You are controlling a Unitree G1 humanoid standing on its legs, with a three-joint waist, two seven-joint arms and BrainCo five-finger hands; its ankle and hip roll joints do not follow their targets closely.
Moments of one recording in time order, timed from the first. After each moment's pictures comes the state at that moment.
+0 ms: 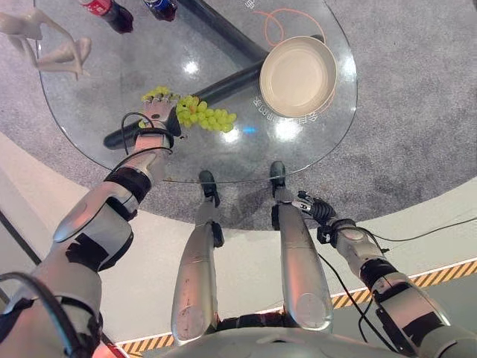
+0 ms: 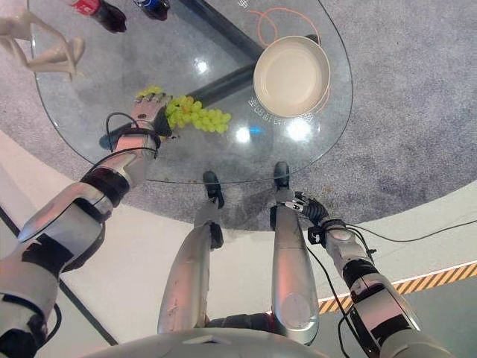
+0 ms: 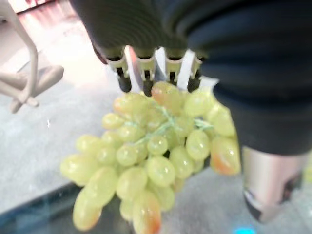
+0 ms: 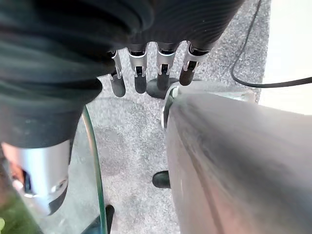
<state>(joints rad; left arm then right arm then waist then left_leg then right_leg) -1.04 0.56 -0.83 0.92 0.51 0.32 0.29 -0.40 -0.40 0.41 0.95 0.56 -0.11 0.17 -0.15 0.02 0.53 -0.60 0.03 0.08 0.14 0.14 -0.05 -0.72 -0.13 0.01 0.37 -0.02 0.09</state>
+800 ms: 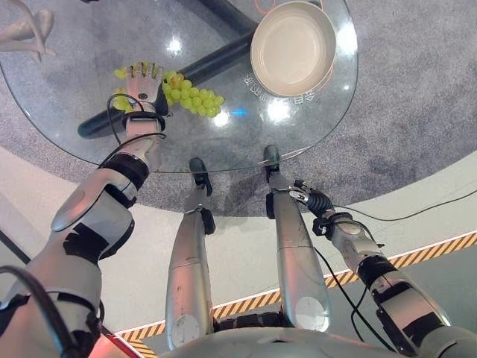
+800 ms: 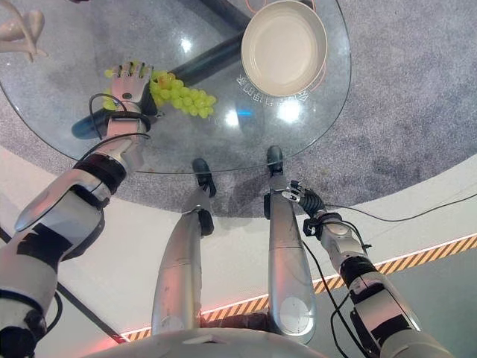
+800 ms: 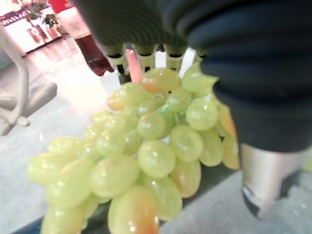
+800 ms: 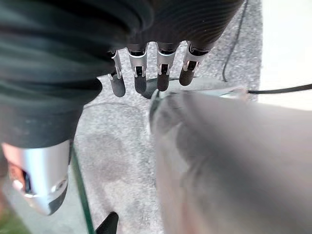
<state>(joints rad) -1.15 0.56 -0.83 0.99 0.57 0.41 0.34 -0.40 -0.41 0.41 0.85 0.61 -0.13 0.15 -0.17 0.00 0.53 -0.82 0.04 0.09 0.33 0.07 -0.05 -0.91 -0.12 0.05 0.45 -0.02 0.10</state>
